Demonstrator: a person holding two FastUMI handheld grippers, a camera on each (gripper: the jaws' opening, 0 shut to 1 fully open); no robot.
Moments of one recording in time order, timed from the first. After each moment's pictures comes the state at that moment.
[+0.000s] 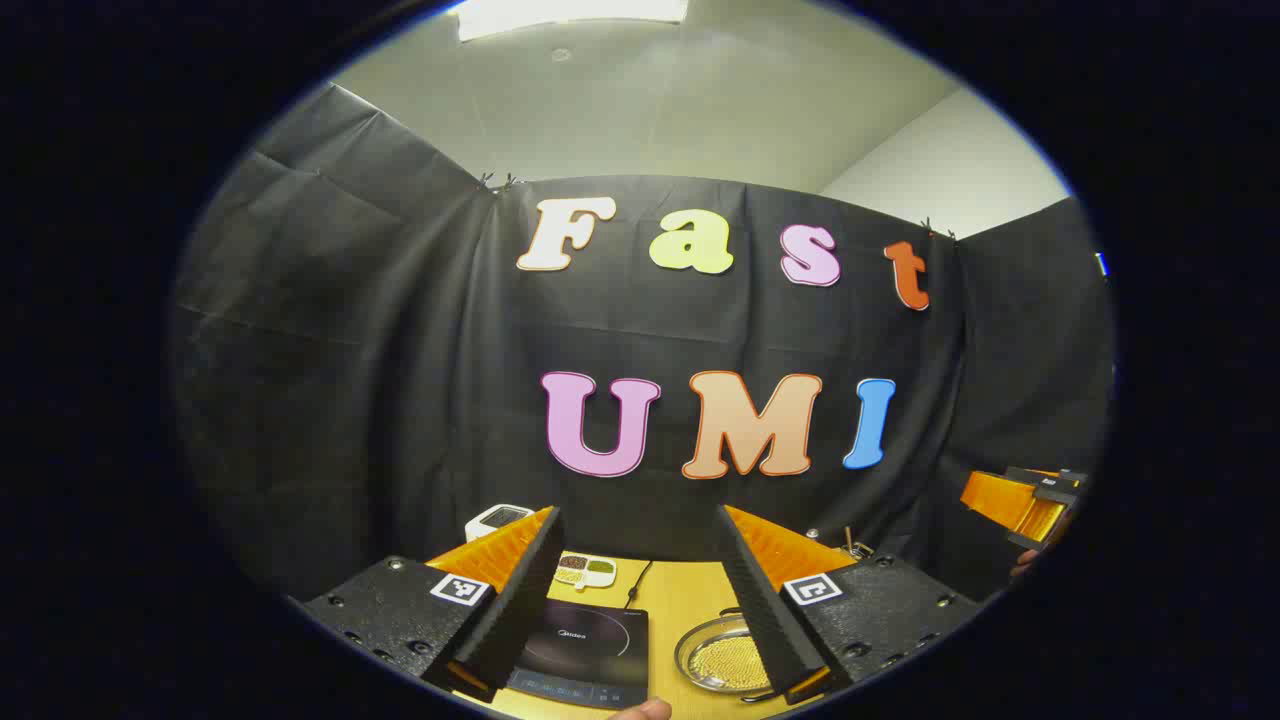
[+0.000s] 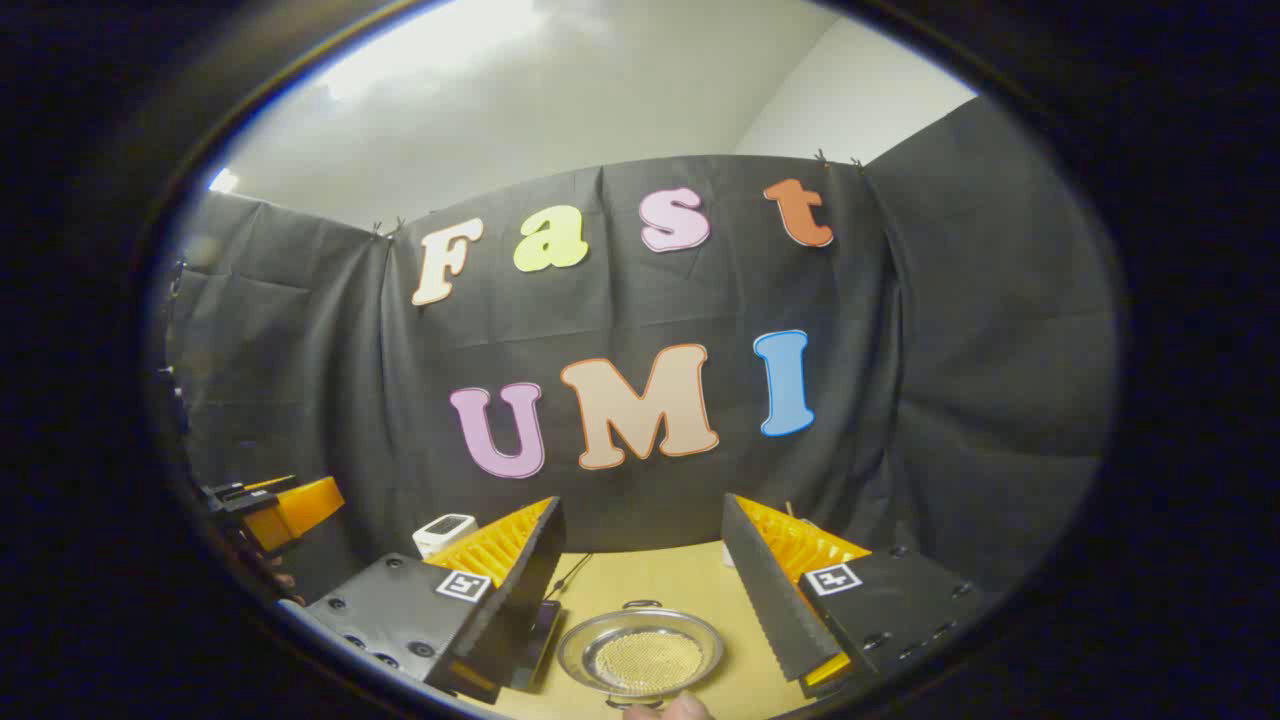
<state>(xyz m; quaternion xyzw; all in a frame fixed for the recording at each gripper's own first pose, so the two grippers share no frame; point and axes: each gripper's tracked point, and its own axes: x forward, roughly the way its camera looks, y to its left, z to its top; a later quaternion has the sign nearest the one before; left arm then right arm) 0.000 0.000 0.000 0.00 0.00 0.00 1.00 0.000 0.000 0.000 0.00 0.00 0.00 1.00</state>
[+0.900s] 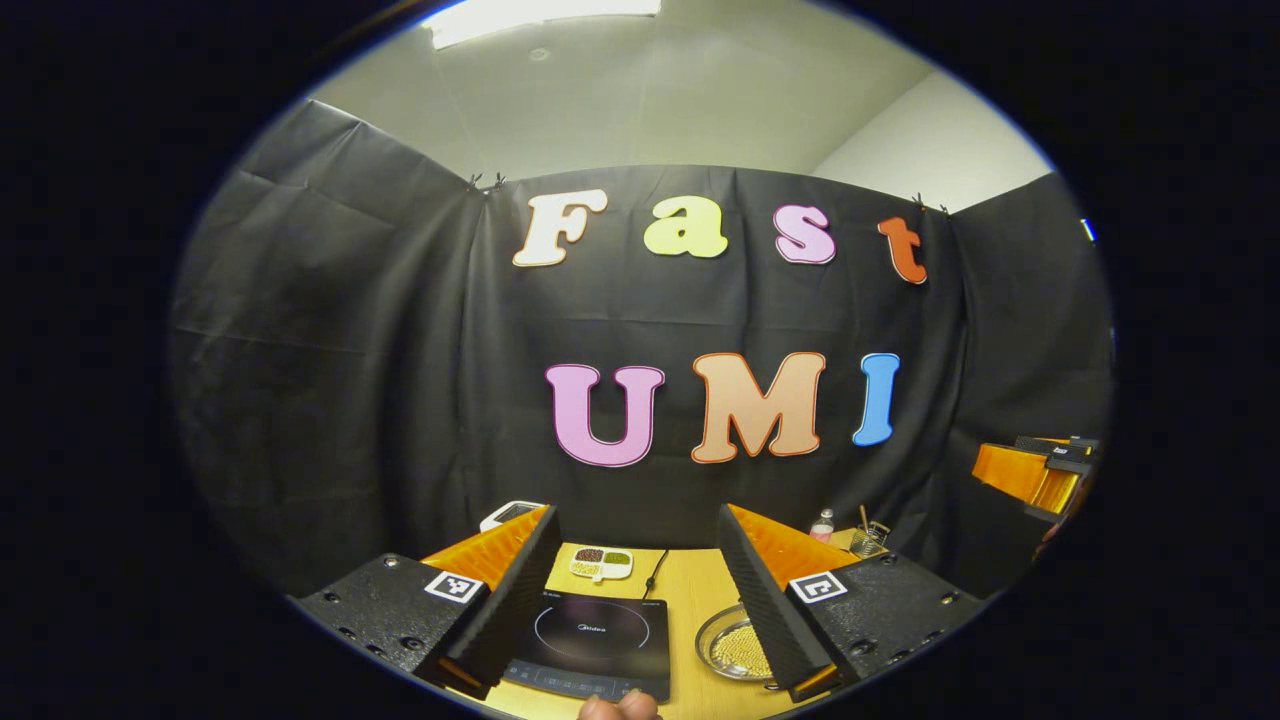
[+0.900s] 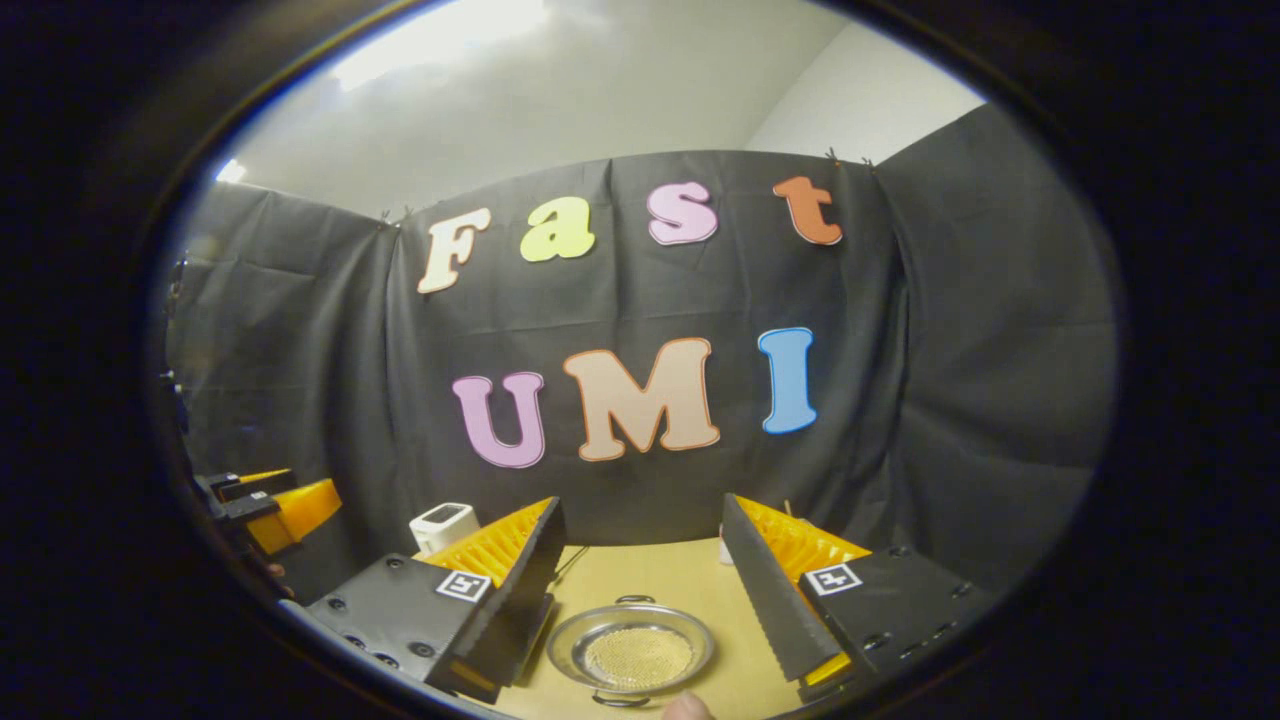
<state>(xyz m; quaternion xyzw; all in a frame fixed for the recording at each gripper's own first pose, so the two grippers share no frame) -0.009 -0.002 -0.012 0.04 0.01 0.01 1.00 0.001 -0.004 -0.010 -0.02 0.01 0.02 1.00</state>
